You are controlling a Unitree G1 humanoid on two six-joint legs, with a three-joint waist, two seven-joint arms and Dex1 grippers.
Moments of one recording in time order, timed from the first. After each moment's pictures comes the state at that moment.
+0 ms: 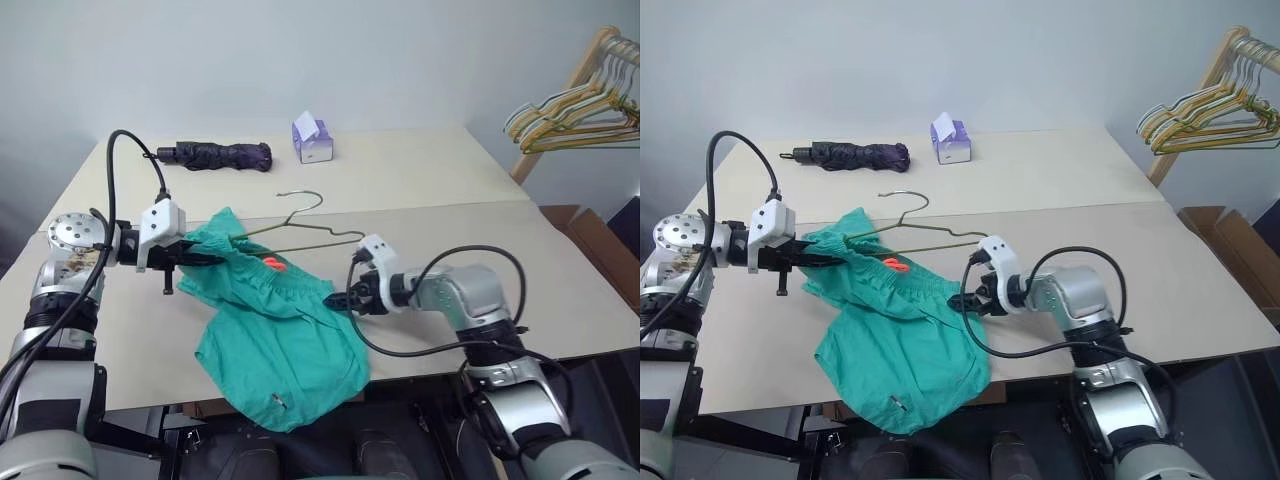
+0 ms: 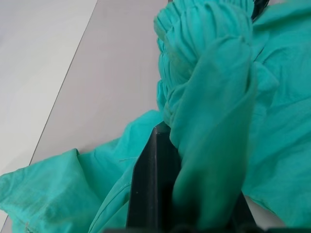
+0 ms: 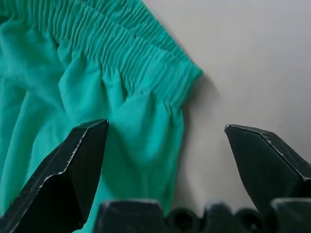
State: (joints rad) left arm -0.76 0.82 -0.07 0.76 -0.20 -0.21 -1.52; right arm -0.67 -0.27 0.18 0.10 0.37 1.23 0.59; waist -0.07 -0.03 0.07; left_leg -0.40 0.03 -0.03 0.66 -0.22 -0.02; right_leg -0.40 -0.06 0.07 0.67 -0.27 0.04
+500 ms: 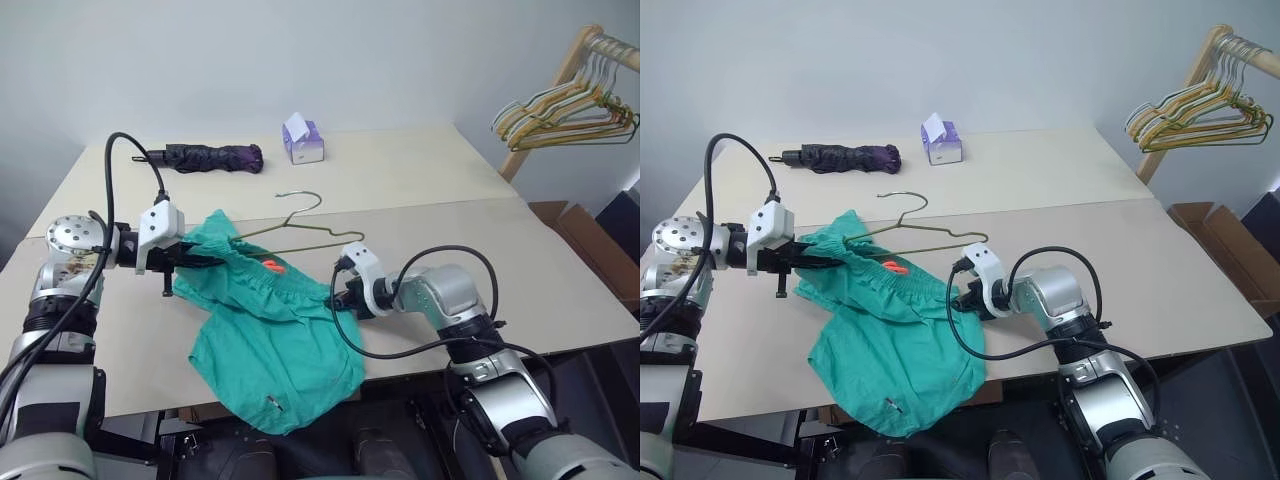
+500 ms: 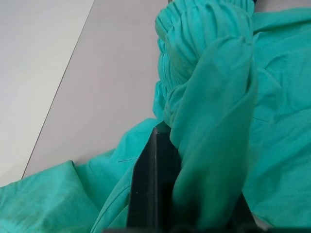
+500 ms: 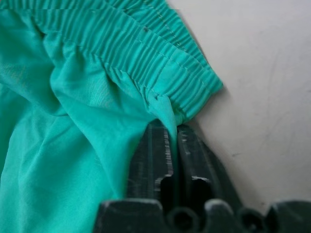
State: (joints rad) left arm -0.74 0.82 -0.06 0.74 -0.20 -0.20 -1.52; right arm -0.70 -0.26 0.27 0.15 0.34 1.20 0.62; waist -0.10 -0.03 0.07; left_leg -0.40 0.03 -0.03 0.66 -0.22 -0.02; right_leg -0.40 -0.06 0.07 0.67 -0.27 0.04
